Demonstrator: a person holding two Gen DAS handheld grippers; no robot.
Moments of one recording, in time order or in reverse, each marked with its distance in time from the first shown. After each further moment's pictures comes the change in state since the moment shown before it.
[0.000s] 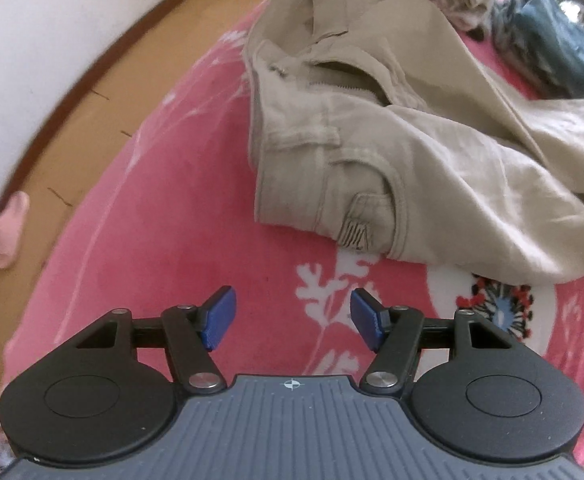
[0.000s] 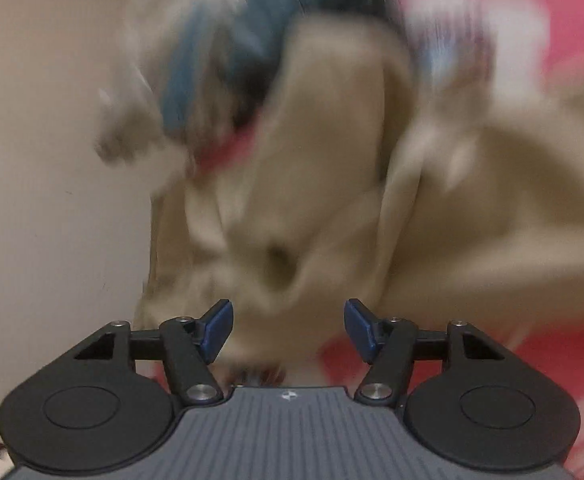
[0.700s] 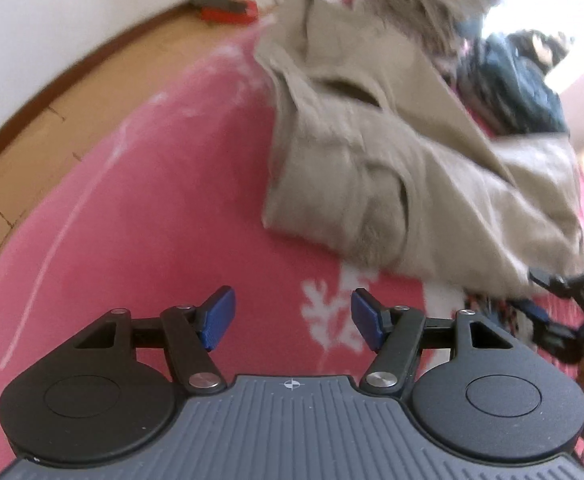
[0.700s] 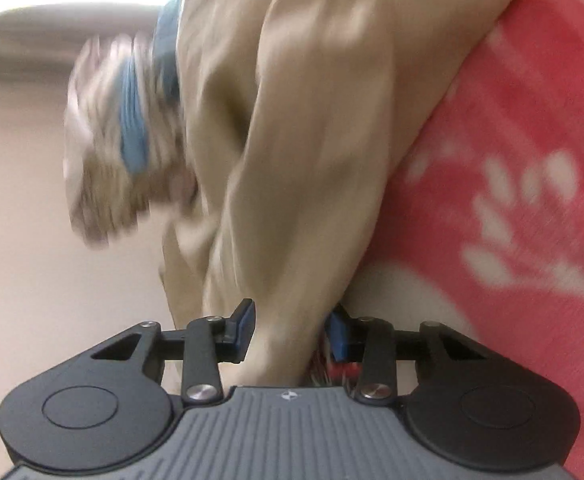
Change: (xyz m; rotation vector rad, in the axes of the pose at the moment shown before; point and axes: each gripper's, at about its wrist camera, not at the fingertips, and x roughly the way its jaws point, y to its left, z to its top) left arm 0.023 0.042 -0.020 -0.028 -0.232 -0.195; right arm 0.087 -0.004 -0.105 0.404 -0.394 0.168
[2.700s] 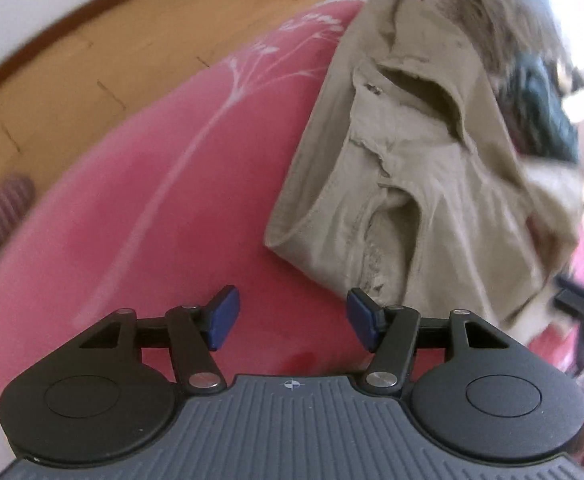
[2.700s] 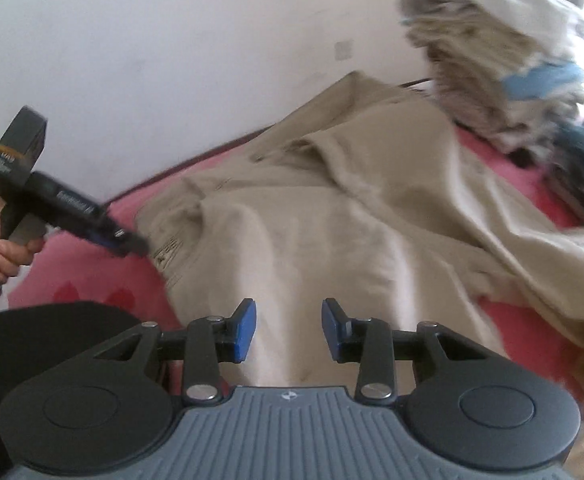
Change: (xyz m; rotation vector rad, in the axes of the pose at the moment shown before) left arm 0.011 0.081 -0.007 -0.217 0.147 -0.094; right arm 0.063 0.173 -0.179 -1.511 0.417 -0.237
